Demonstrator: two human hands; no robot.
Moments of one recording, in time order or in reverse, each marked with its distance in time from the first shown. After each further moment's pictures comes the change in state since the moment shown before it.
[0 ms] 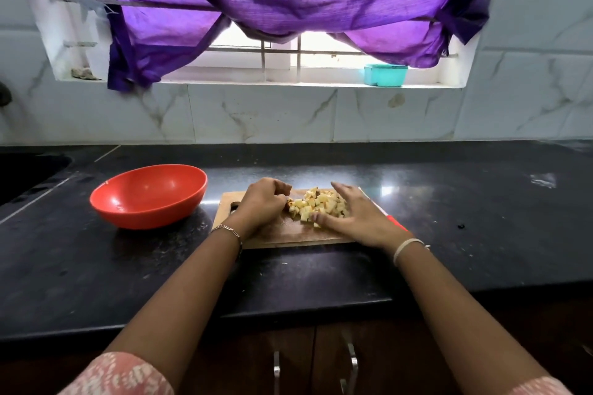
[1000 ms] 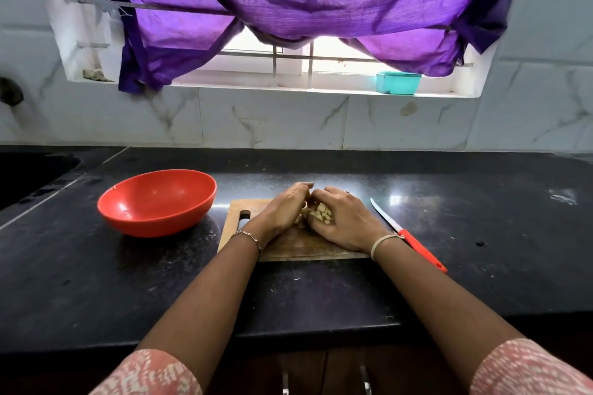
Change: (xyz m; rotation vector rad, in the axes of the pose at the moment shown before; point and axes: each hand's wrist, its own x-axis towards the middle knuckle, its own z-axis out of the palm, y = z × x) left_hand 0.016 0.000 0.015 -0.392 -0.153 0.008; right_hand 0.048 -0.007 0.027 -0.231 0.132 -0.328
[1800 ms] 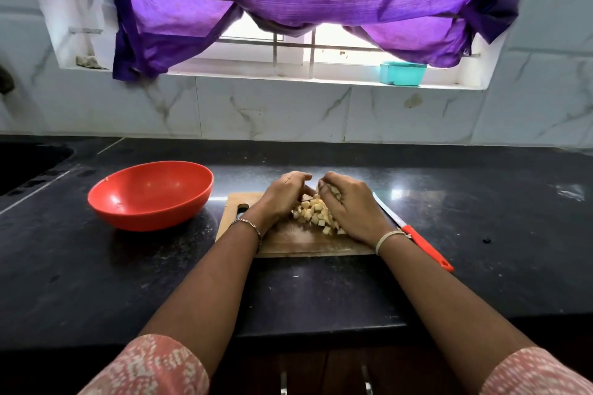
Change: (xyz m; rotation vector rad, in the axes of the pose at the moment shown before) left_hand 0.017 -0.006 -0.003 -0.036 0.061 -0.052; right_hand 0.003 0.004 0.000 0.190 0.253 0.002
